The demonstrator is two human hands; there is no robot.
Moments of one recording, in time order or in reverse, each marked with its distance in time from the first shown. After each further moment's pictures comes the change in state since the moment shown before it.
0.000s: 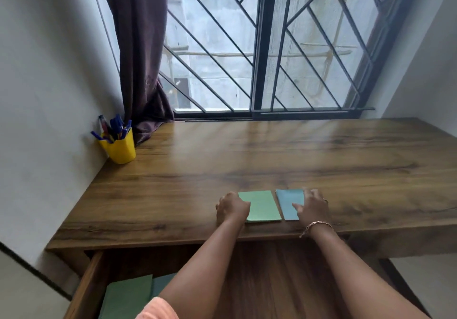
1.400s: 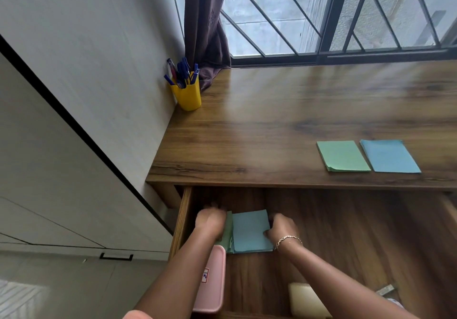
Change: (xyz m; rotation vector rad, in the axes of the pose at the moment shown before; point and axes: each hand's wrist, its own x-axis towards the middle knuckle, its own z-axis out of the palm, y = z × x) left_hand -0.021 -0.250 -0.092 1.012 -0.345 0.143; right_hand -0.187 -0.145 0.155 0.049 -0.583 0.016
